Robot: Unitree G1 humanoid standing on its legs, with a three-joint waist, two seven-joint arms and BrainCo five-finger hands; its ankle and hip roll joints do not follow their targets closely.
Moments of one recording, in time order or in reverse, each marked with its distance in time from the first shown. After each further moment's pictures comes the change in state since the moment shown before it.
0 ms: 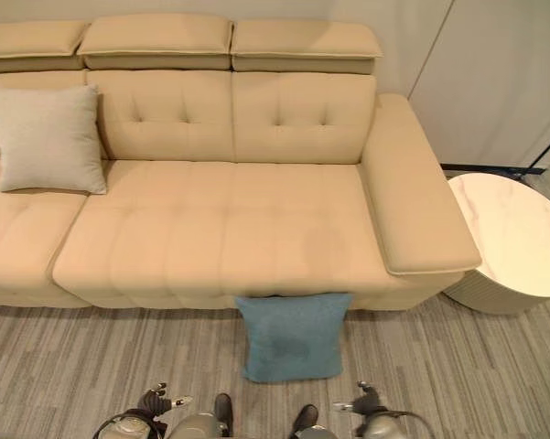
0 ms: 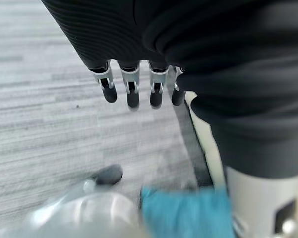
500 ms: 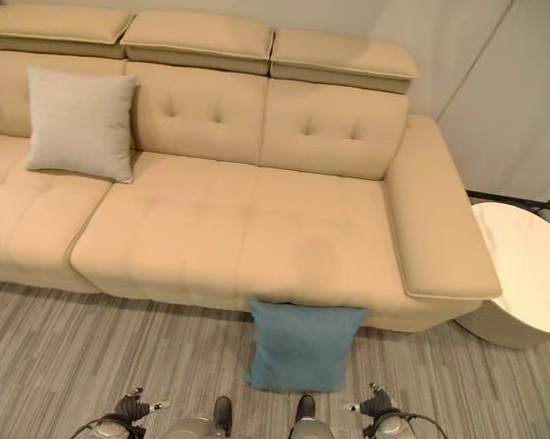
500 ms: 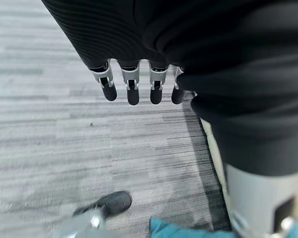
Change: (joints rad) left arm 0.021 0.042 0.012 0.009 0.000 -0.012 -0.009; right arm 0.007 0.040 -0.028 0.026 0.053 -0.036 0.072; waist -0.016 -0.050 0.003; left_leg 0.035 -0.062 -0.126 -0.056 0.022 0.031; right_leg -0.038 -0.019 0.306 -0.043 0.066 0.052
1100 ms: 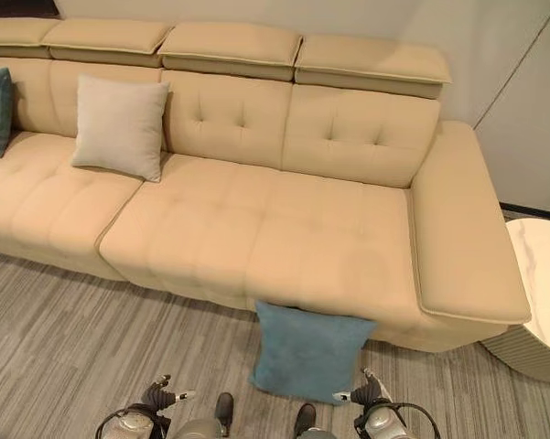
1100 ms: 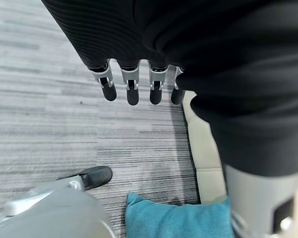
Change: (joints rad) left arm -0.034 -0.060 -0.047 -0.049 -0.001 -0.012 0.009; right arm 0.000 0.019 0.034 -0.060 -0.037 -0.012 -0.067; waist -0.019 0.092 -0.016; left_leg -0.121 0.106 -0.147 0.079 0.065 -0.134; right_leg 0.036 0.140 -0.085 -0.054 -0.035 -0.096
